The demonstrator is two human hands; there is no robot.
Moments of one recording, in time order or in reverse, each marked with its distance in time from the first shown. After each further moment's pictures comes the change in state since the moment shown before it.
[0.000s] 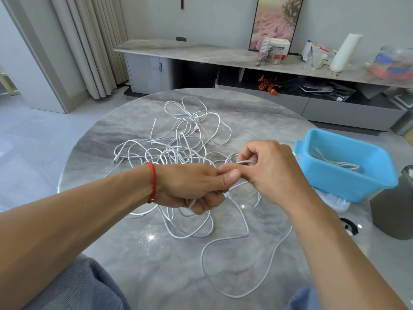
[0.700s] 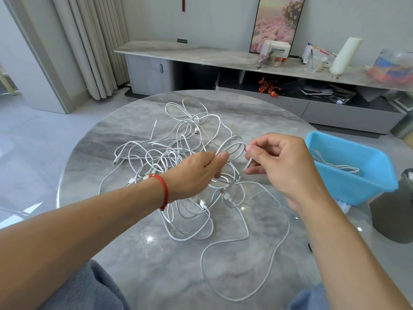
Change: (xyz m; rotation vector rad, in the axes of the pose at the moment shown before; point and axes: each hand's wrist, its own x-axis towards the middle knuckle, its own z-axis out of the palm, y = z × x) left_hand 0.014 -0.005 -0.008 0.514 0.690 0.174; right_hand 0.006 0.012 -0.005 0.549 0.095 0.117
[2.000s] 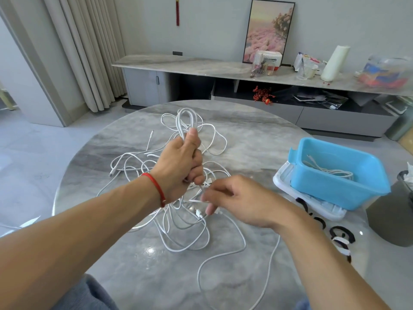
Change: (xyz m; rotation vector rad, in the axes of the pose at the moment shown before) left_hand 0.010 0.022 -0.009 -0.960 0.193 -0.092; right_hand -0.016 -0.002 0.023 -0.354 -0.673 0.044
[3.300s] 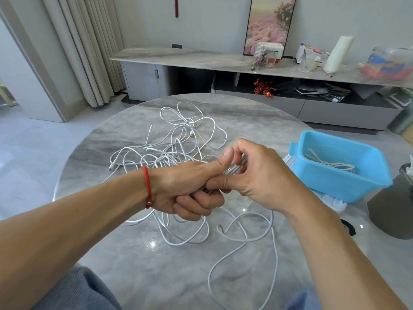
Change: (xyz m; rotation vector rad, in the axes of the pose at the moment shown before) left_hand -0.025 0.004 -0.002 0.232 -0.721 -0.585; right_hand -0.011 -0.010 -0.020 0.003 0.389 -0.085
